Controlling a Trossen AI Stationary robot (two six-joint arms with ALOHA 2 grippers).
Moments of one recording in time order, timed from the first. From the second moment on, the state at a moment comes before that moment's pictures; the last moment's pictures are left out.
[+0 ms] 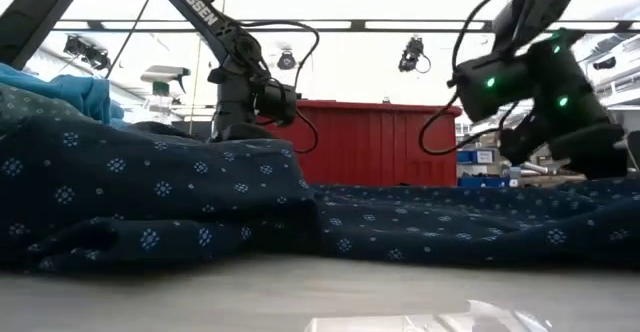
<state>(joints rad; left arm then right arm) 0.52 1.93 1.27 -0.96 0.16 -0.12 -0.12 1.54 0.71 -1.05 -0.10 0.62</state>
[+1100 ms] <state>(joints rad) 0.33 1.68 1.38 -0.73 0.21 -0.15 -0.26 1.13 0.76 -0.99 -0.18 0.50</state>
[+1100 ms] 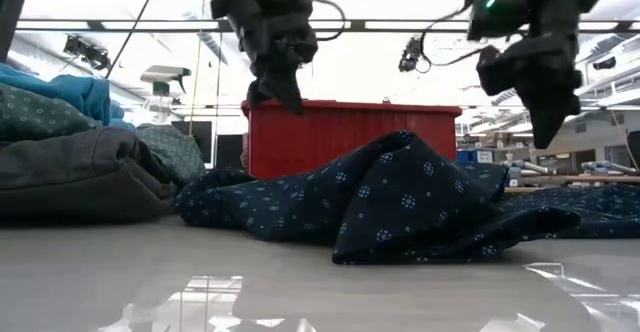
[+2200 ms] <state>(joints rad) -0.32 1.91 1.25 -0.55 0.00 -0.23 0.55 1.34 0.66 -0.70 -0.02 1.19</state>
